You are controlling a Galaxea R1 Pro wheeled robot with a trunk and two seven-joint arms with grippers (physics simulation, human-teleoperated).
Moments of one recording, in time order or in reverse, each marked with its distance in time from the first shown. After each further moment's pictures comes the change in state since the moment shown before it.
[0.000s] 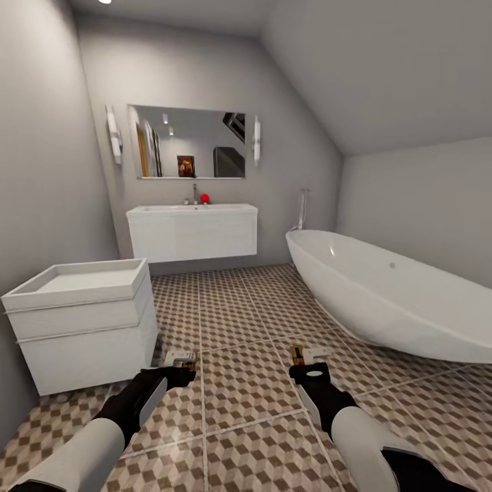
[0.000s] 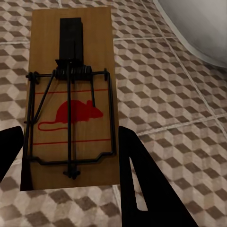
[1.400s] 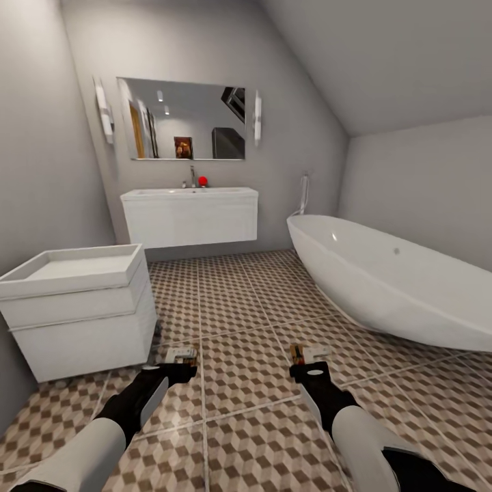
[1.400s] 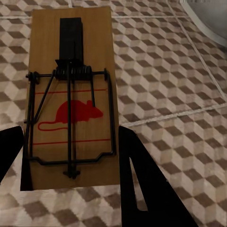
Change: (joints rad) left arm 0.001 -0.005 -0.003 -0.007 0.001 -0.055 0.006; right arm 0.000 -0.003 0.002 -0.010 -0.001 0.008 0.016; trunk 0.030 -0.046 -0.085
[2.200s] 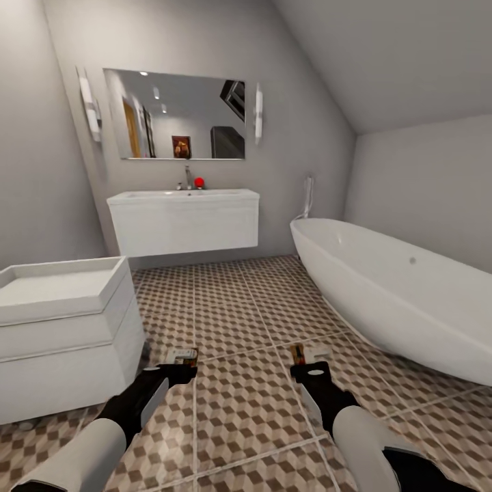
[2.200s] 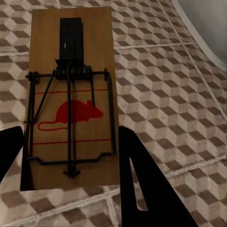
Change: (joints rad) left arm 0.000 -0.002 0.000 0.007 0.000 -0.005 -0.001; right arm 0.000 -0.003 0.000 0.000 0.001 -0.002 -0.001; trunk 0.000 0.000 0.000
